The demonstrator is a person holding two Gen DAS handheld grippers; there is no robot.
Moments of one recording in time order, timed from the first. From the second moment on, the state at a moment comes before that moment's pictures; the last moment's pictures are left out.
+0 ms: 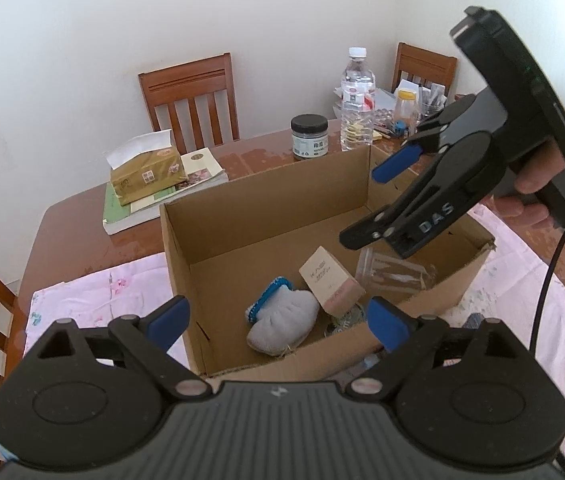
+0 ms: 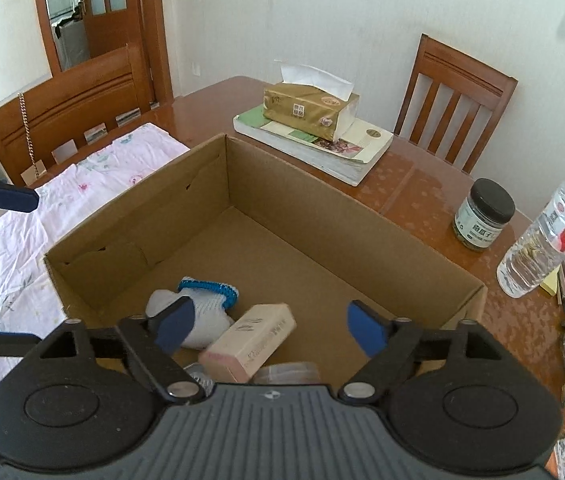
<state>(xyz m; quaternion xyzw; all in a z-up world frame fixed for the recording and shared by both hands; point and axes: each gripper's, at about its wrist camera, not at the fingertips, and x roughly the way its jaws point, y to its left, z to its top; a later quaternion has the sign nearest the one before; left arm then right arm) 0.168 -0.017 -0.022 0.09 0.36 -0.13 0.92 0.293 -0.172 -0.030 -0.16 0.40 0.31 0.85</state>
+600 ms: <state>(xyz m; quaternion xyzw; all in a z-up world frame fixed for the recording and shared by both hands) 0.123 -0.009 -0.033 0.10 0.38 -0.15 0.91 0.226 -0.194 0.001 -0.15 0.36 0.32 0.86</state>
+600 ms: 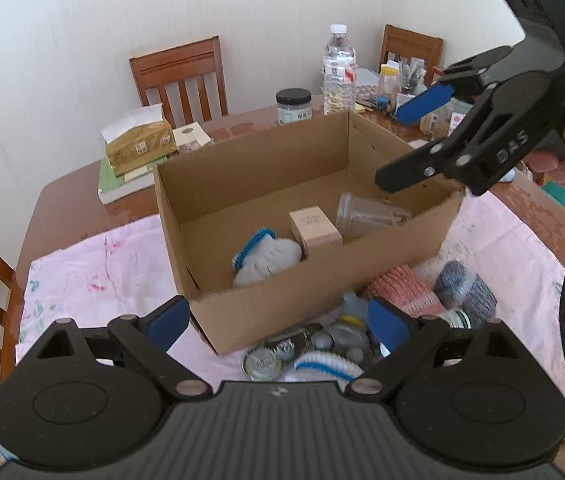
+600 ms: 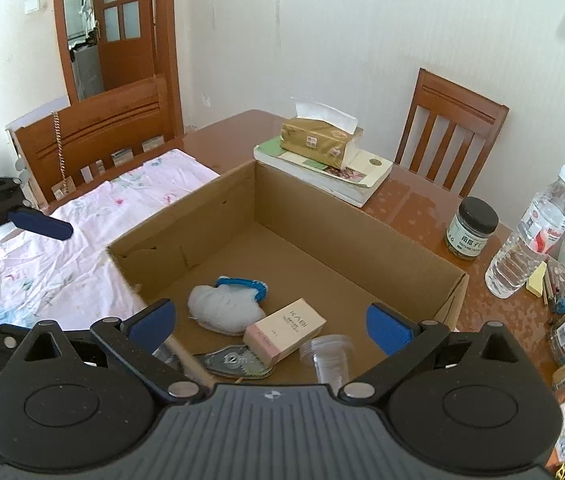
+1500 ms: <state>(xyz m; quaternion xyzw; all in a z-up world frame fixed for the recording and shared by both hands) 0.102 -0.008 -0.085 0.05 0.43 -0.13 0.89 0.116 -0.220 -0.027 -0.12 0.37 0.25 0.89</state>
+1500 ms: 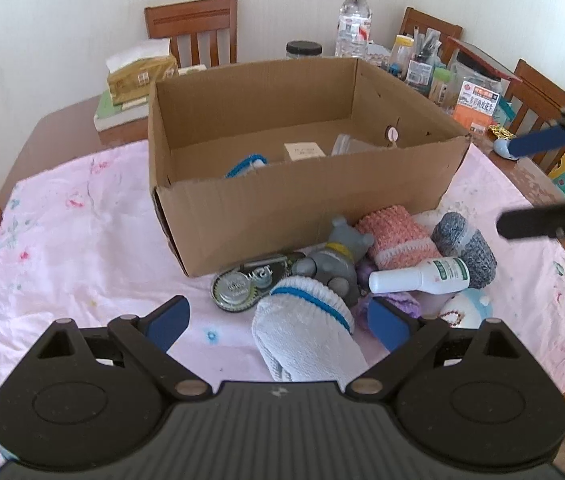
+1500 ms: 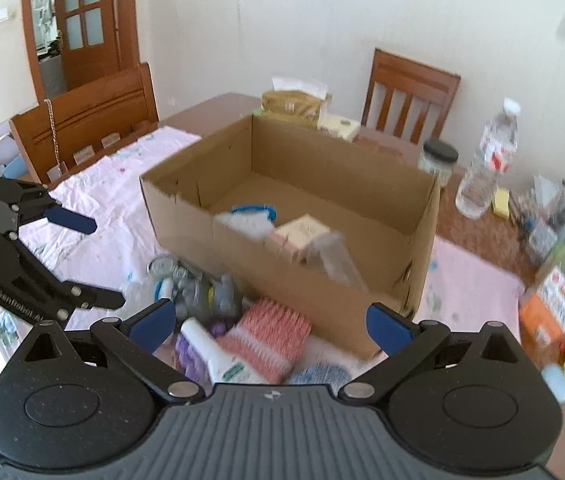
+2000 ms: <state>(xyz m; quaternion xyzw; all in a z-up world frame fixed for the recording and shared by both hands) 0.110 -0.017 -0.115 0.04 0.45 -0.12 0.88 0.096 -0.234 -0.070 -0.08 0.44 0.21 0.87</state>
